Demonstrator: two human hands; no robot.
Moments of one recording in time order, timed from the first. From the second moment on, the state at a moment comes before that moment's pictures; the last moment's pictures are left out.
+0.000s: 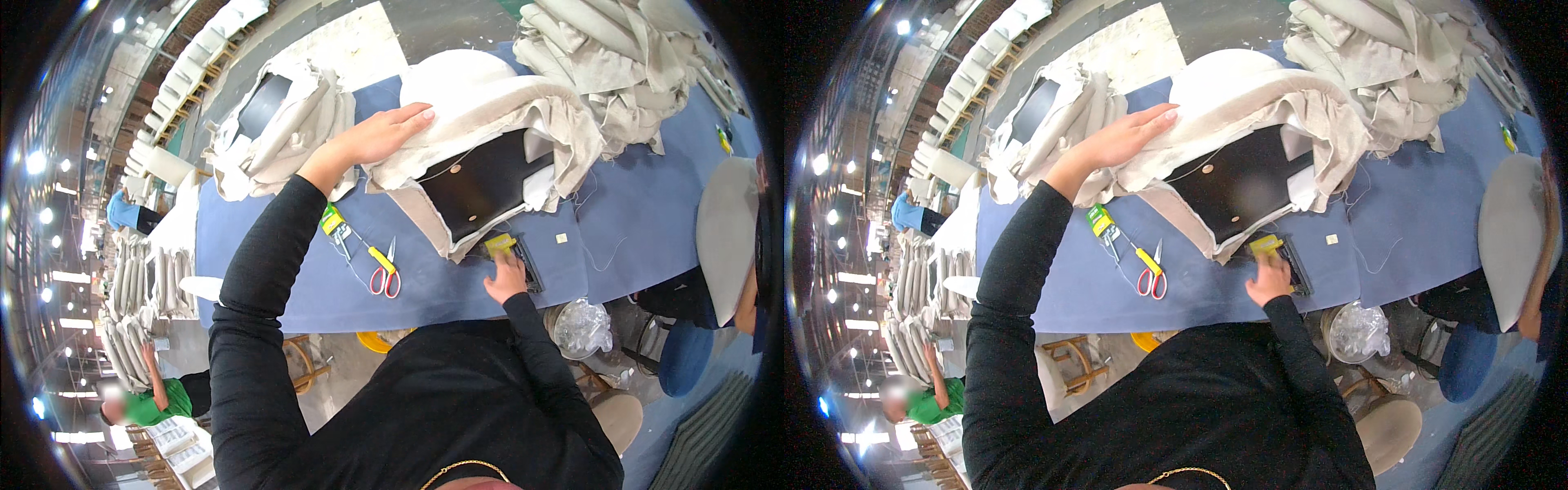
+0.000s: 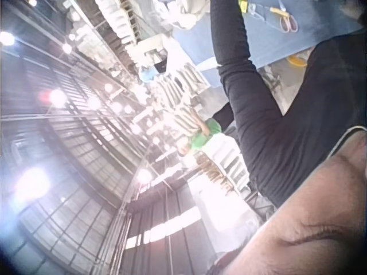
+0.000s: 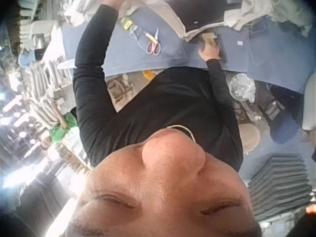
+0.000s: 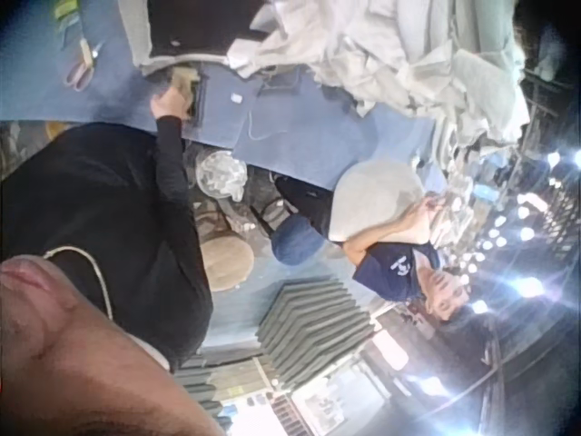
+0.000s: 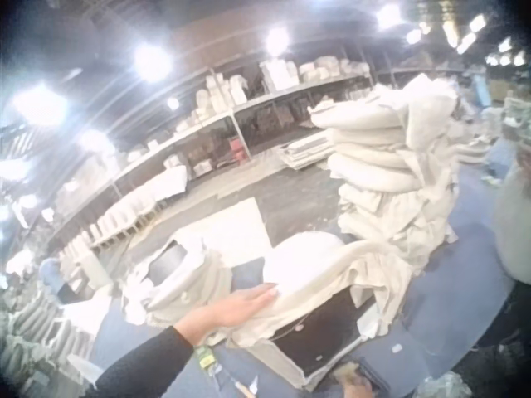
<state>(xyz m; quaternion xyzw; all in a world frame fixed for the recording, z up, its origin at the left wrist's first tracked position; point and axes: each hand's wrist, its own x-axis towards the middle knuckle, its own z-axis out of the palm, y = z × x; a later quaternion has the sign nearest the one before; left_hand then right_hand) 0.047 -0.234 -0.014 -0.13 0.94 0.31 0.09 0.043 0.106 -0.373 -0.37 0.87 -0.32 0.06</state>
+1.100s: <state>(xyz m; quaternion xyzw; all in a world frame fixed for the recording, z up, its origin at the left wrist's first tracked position) 0.119 -0.224 -0.069 -0.05 0.68 0.72 -0.10 0.042 -0.057 -0.155 -0.29 0.45 -0.78 0.32</state>
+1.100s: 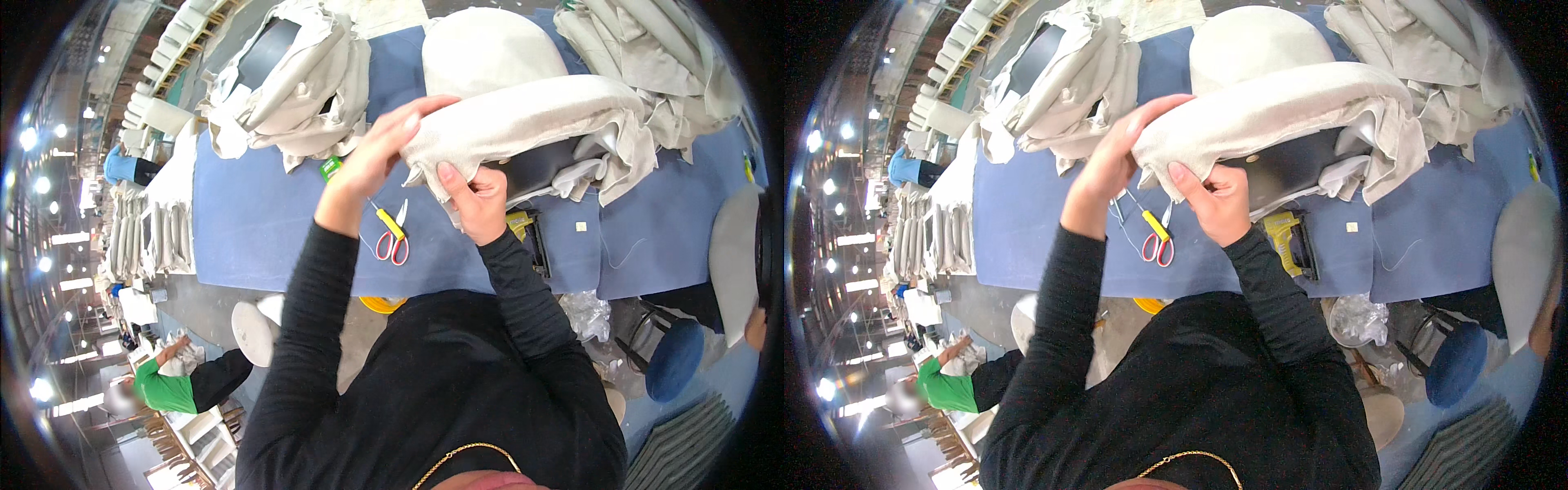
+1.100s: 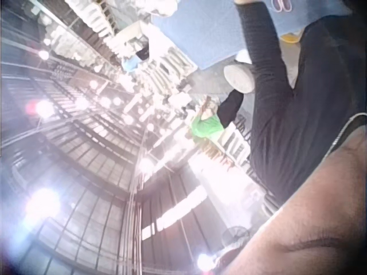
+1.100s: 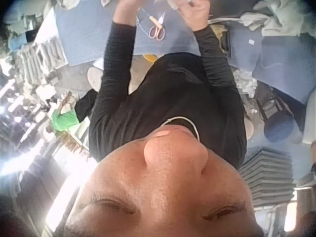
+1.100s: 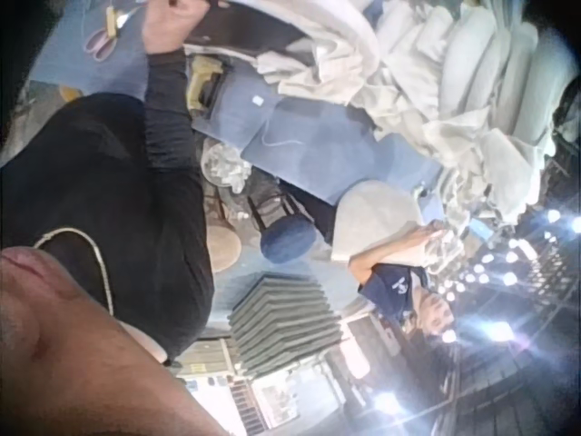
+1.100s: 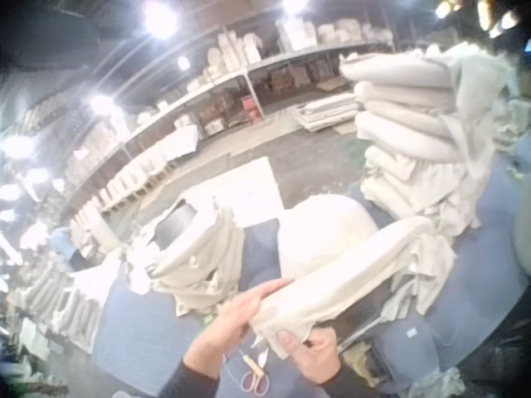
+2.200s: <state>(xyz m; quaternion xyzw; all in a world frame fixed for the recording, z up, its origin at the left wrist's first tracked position) 0.109 -0.141 -0.028 -0.12 0.69 0.59 -0.41 0.006 -0.027 -0.061 -0.26 0.35 -0.83 0.34</state>
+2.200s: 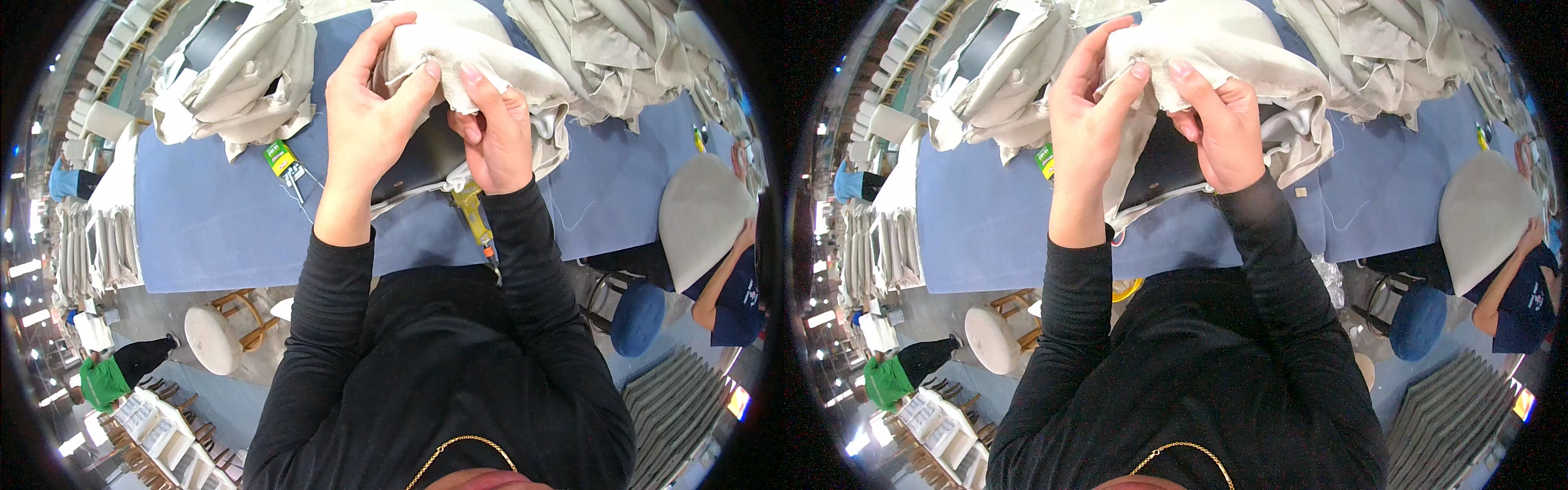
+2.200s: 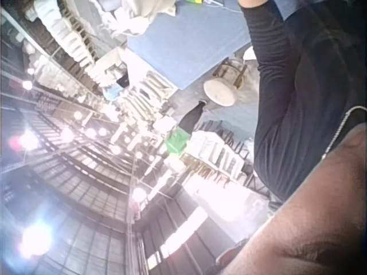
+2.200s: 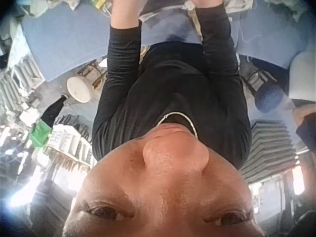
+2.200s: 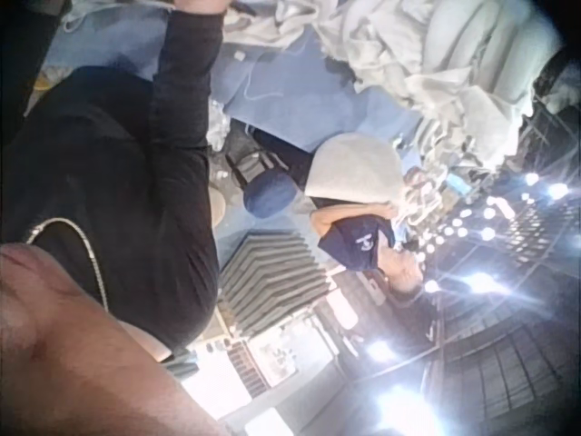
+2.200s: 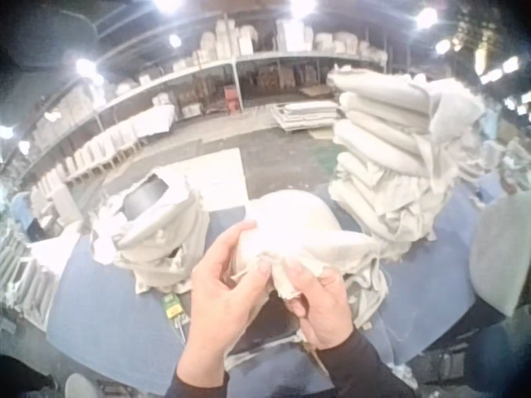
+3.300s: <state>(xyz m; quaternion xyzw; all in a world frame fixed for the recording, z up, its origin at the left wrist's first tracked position) 0.117 -0.125 -0.034 -0.01 0.74 0.56 -0.38 -0.044 0.049 0.016 -0.58 0.61 -0.54 0.01</state>
